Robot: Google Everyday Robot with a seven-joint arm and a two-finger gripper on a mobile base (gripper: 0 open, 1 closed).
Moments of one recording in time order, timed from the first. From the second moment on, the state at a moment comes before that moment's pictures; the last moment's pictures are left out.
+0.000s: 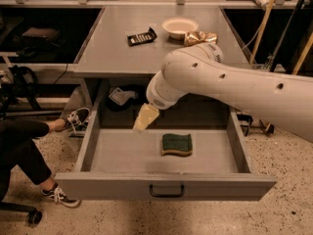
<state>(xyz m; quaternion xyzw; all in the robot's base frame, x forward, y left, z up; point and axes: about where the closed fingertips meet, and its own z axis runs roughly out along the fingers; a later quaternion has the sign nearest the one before) 0.618 0.019 0.775 -0.57 0.76 0.02 0.32</state>
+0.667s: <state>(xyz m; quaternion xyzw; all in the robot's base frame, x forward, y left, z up) 0.609 -0.036 0.764 -0.55 0.76 0.02 0.34</state>
